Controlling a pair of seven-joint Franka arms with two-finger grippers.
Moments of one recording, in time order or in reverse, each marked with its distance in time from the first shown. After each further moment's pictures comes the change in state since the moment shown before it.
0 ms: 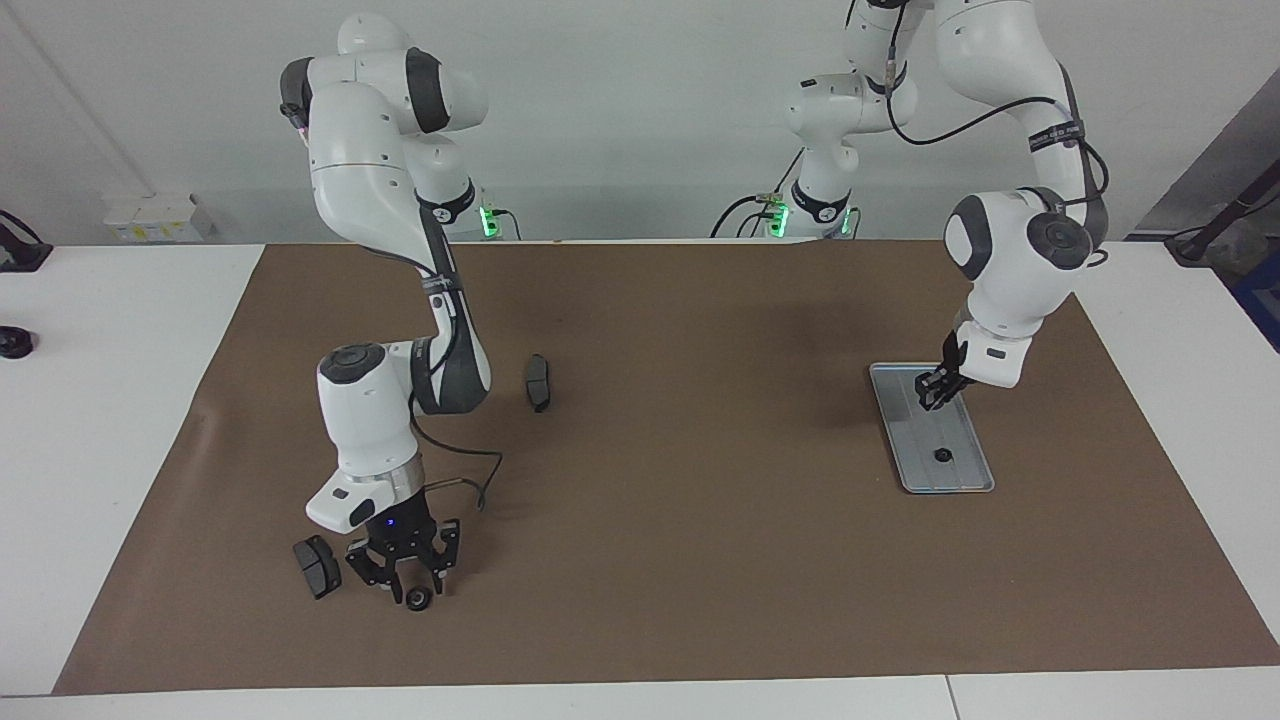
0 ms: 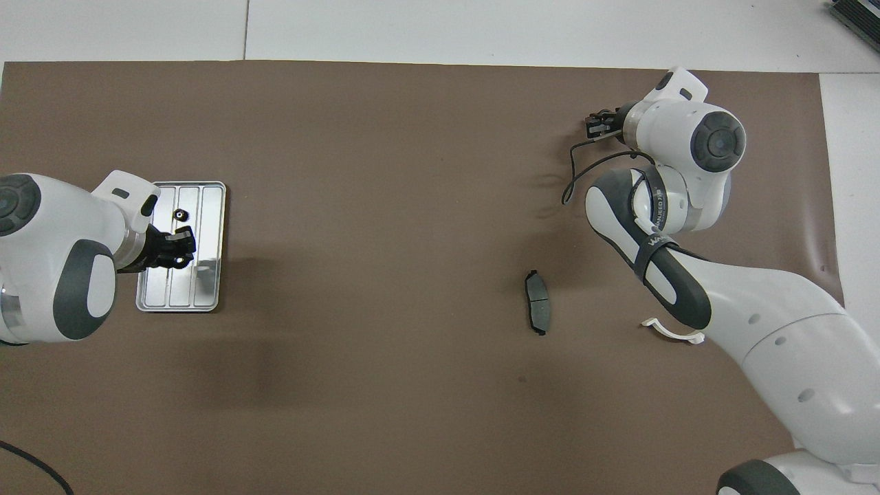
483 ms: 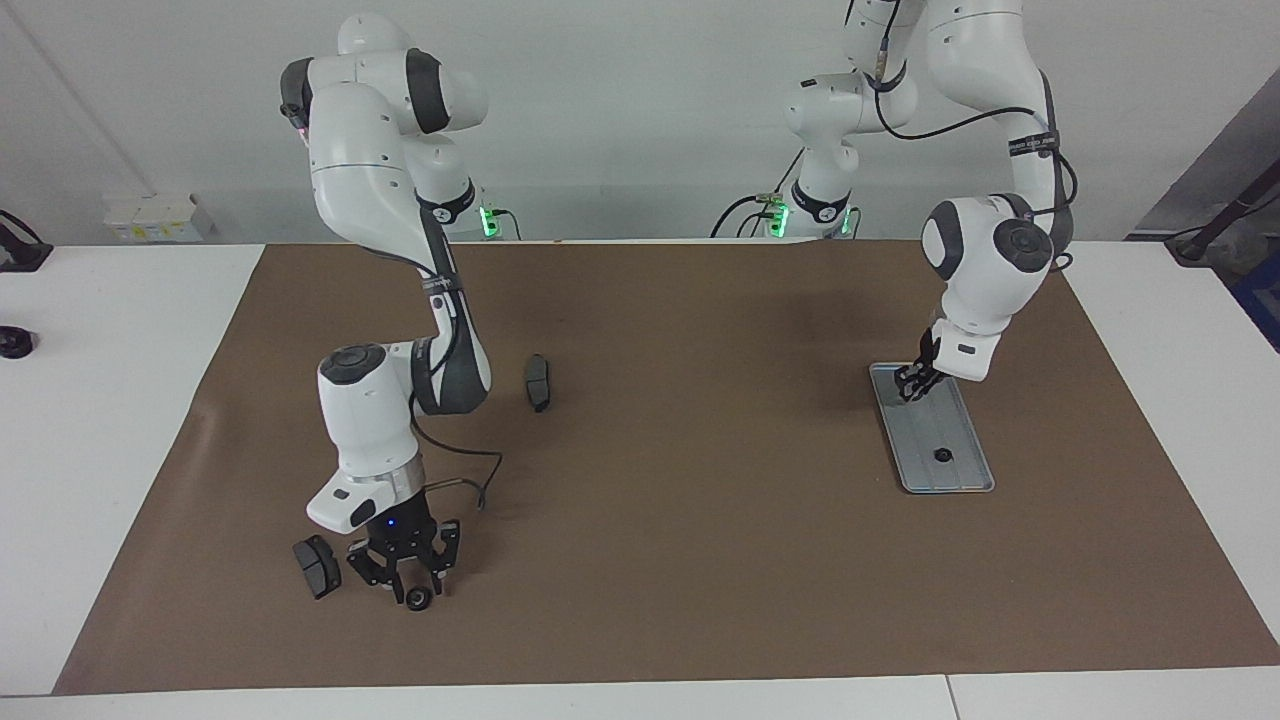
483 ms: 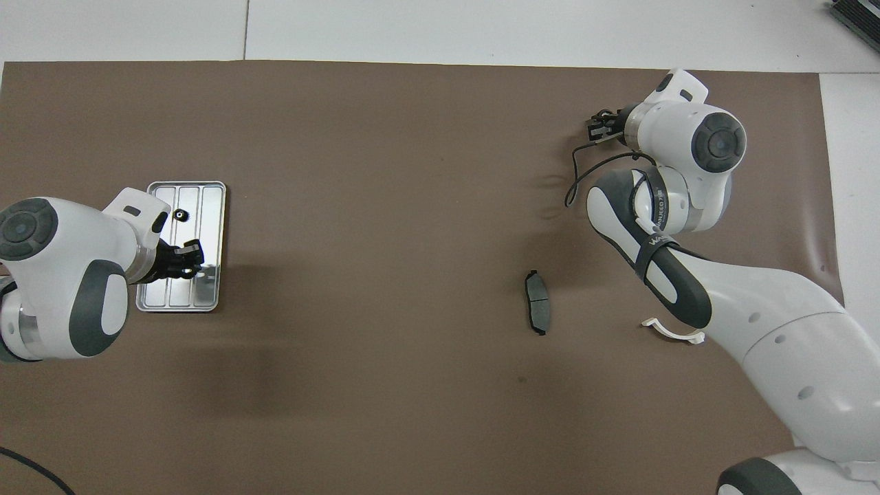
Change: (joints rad) left arm -0.001 -0.017 -0.007 -0.062 0.000 0.068 0.000; right arm -0.004 0.006 -0.001 -0.003 0.000 0.000 -0.026
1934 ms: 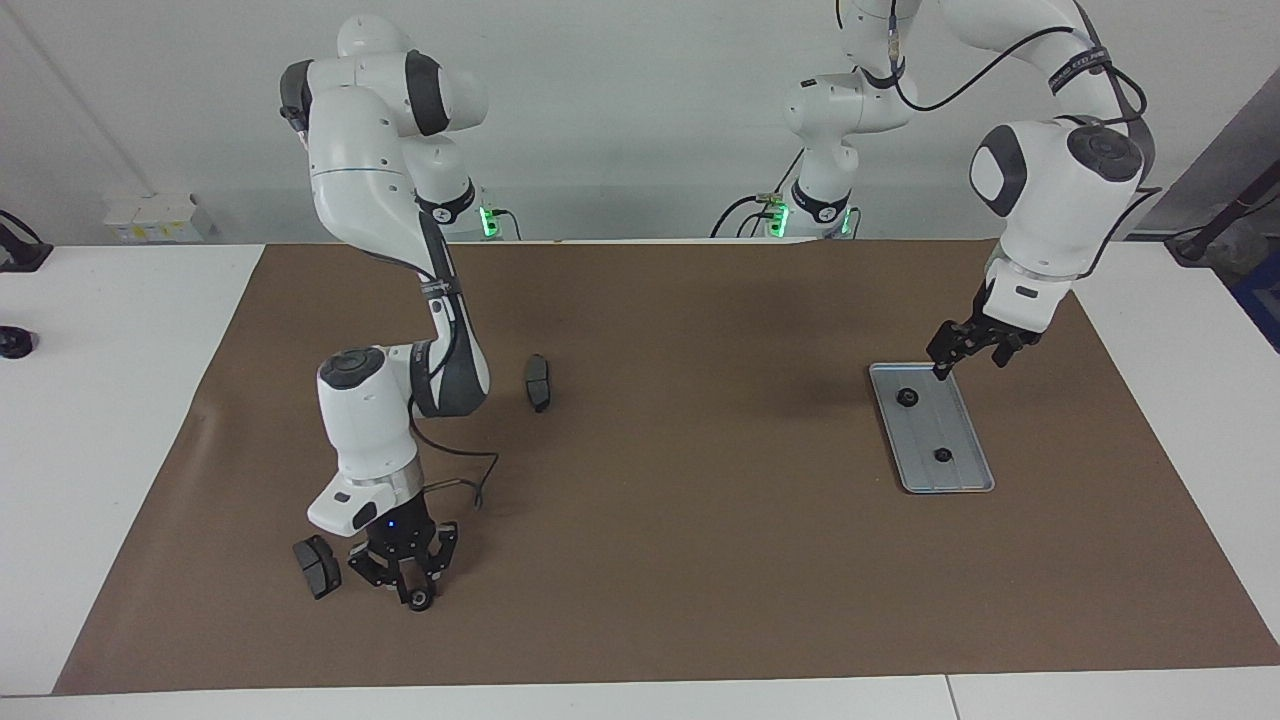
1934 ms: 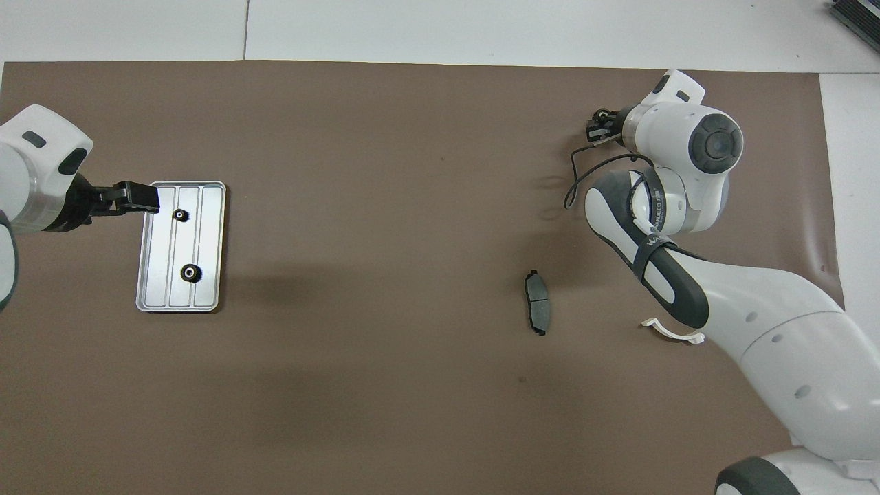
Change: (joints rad) left arm -0.008 -0.106 -0.012 0.325 0.000 -0.316 0.203; right arm 0.007 0.003 0.002 -0.001 0.000 0.018 -0.020
